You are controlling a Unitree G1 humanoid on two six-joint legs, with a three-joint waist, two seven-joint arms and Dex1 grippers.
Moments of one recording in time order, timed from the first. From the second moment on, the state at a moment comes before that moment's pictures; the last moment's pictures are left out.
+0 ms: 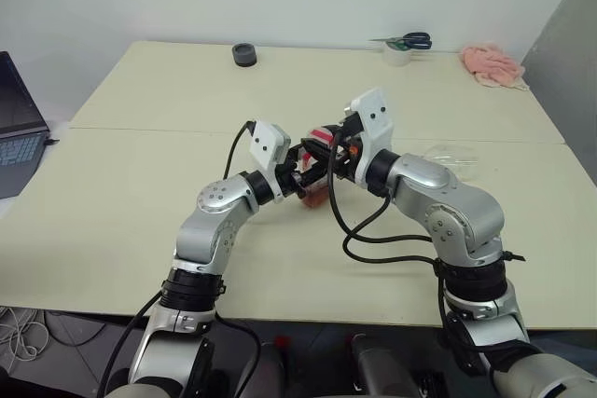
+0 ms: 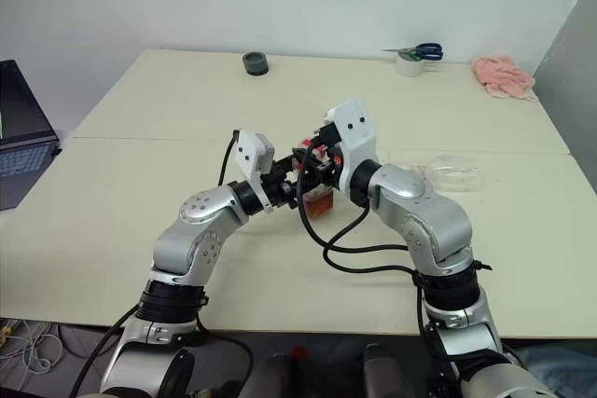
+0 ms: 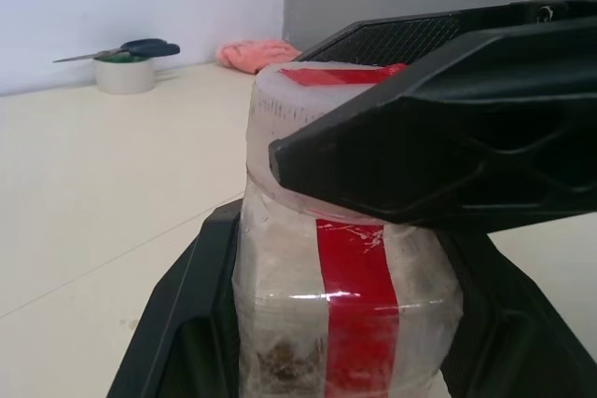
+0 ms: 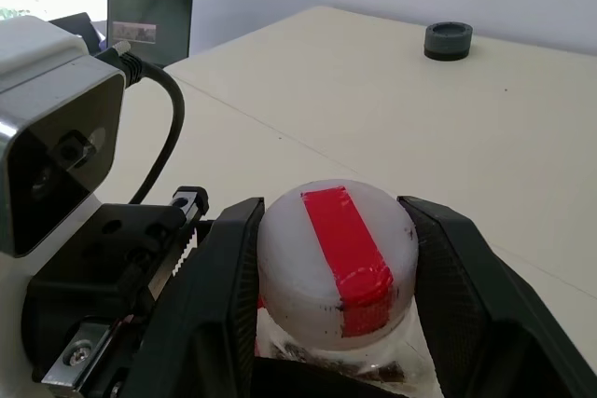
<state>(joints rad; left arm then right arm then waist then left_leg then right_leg) -0.53 0.27 -0.05 -0.01 -0.35 0.38 -0.71 -0.69 -0.16 0.12 -0.34 0.39 0.95 0.29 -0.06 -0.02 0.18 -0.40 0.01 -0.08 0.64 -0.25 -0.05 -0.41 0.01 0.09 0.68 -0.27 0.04</state>
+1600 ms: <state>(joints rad) -0.60 0.27 -0.08 0.05 -0.37 0.34 -0.79 -0.61 -0.19 -0.01 -0.66 0.55 1.18 0.05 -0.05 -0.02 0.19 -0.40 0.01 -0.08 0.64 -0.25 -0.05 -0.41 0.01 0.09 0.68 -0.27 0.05</state>
